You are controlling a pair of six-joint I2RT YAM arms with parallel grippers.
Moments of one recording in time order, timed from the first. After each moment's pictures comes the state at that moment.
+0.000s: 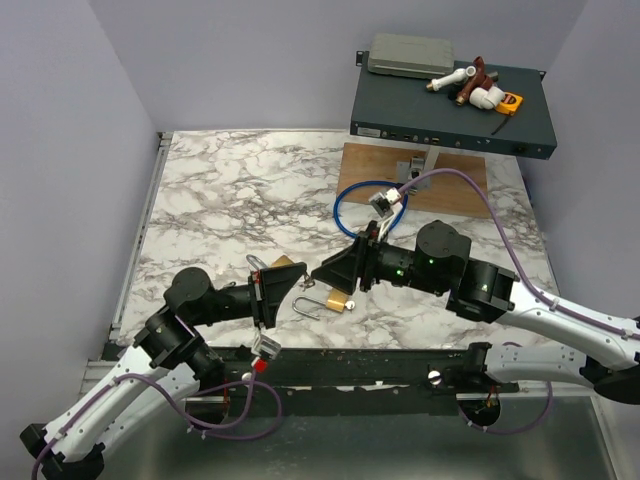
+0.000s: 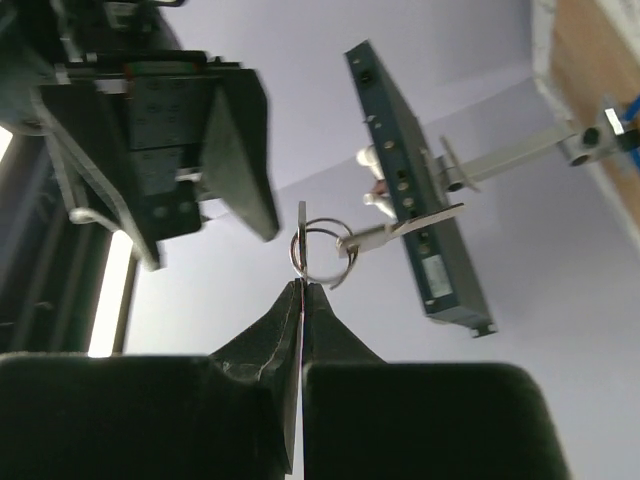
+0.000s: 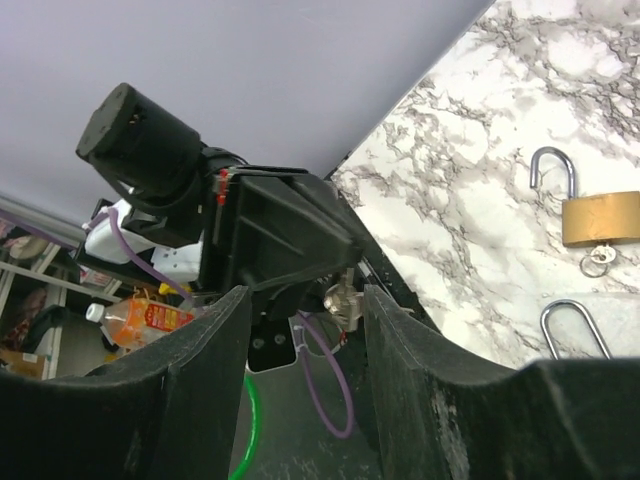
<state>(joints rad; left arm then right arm) -0.76 0.43 0.54 -0.17 0.65 2.07 1.16 1.02 1.07 -0.15 -0.03 0.68</state>
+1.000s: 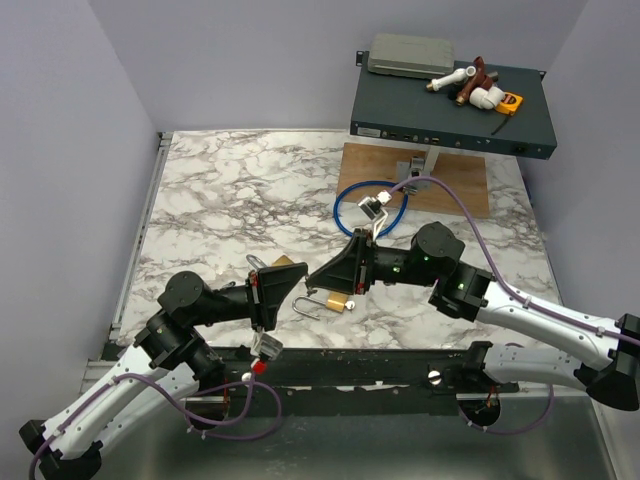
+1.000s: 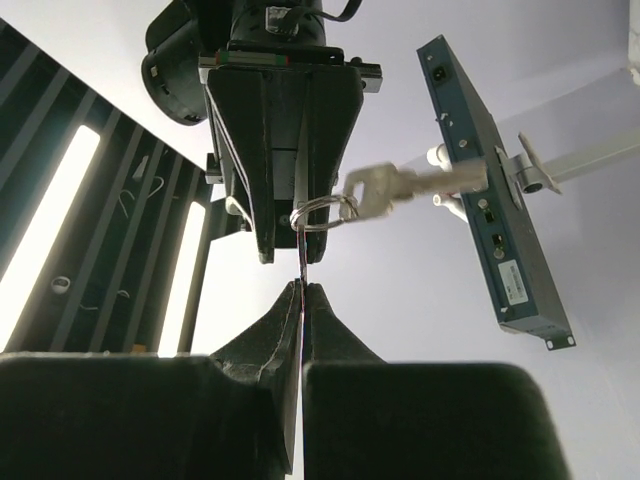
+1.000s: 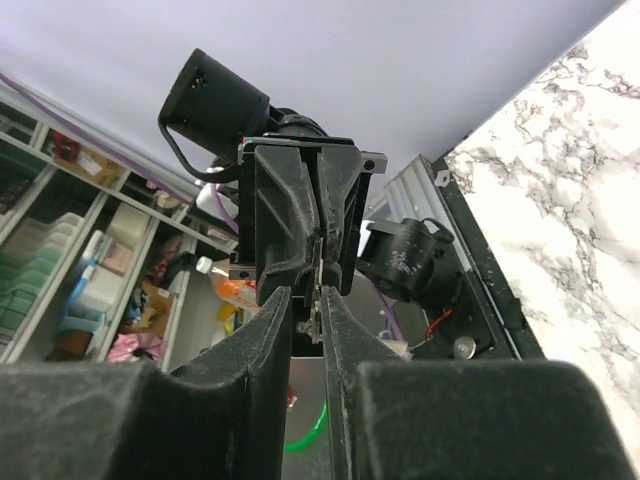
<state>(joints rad) -0.79 0.42 0.53 -0.02 0.68 2.10 1.03 1.05 0.88 0.22 -0.41 0.84</state>
